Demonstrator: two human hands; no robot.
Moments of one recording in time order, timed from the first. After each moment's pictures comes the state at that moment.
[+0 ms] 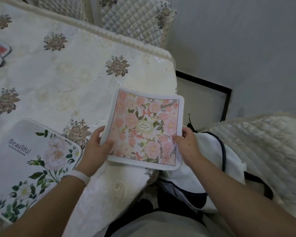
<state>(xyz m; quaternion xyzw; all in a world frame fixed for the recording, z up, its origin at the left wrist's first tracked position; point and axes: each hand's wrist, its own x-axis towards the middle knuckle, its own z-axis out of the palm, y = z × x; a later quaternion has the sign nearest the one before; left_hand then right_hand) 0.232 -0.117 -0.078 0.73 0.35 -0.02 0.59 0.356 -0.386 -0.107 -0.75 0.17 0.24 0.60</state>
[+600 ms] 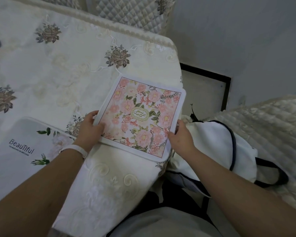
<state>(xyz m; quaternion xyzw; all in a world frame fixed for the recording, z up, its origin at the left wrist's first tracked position) 0.267 -0.045 -0.114 0.78 0.37 -0.02 0.51 0.327 -0.347 -0.126 -0.86 0.06 0.24 0.45</state>
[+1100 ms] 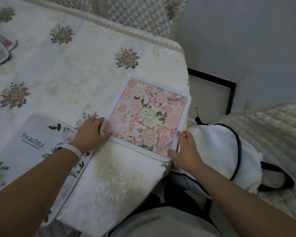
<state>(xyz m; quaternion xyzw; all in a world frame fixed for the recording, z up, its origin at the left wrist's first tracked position) 0.235 -0.010 -0.109 0.95 0.17 -0.14 0.23 0.283 -0.364 -0.125 -0.92 -0.07 0.27 0.27</state>
